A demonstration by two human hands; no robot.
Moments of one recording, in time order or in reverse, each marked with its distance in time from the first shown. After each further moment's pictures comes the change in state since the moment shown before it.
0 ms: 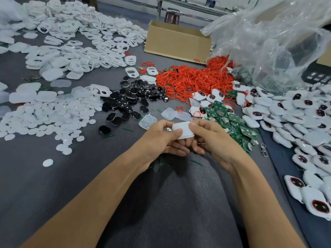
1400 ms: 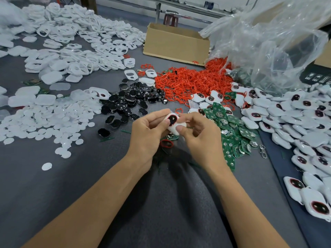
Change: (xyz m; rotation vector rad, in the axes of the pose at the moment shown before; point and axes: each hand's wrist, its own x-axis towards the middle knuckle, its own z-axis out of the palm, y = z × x) left_hand 0.010 -0.007 -0.001 -0.146 0.328 0.328; right_hand 0.007 0.012 0.025 -0.350 0.371 -0.402
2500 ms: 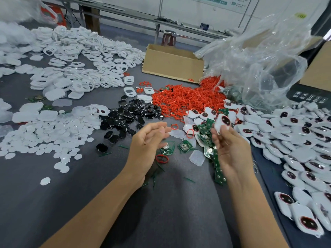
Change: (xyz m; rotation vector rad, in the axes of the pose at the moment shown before) left_hand -0.002 0.005 -0.004 0.149 -0.084 0.105; right_hand 0.020 0.002 -0.058 0.960 0.395 0.437
